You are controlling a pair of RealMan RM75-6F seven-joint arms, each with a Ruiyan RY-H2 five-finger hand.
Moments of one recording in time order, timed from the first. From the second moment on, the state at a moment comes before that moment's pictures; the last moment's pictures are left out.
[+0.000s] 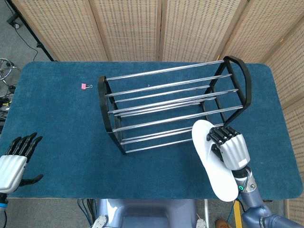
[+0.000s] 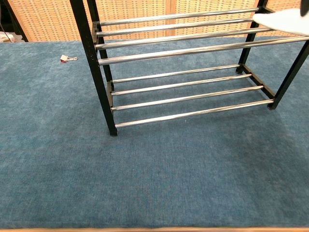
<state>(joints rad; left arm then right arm) -0.11 -0.86 0.03 -2.04 1.53 1.39 0.22 0.40 -1.57 0.19 -1.21 -1.82 1.74 -0.03</state>
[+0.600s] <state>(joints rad) -0.11 -0.86 0.02 -2.04 1.52 1.39 0.21 0.49 -1.63 0.23 -1.18 -1.76 1.65 -0.05</state>
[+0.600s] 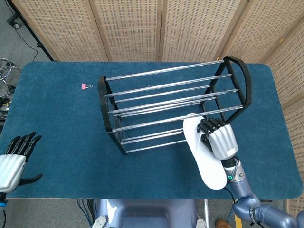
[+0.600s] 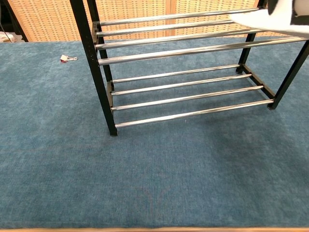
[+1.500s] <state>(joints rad) -0.13 -0.86 0.01 -2.03 1.47 1.36 0.21 0.65 -1.73 0.28 -0.97 -1.68 1.57 0.00</state>
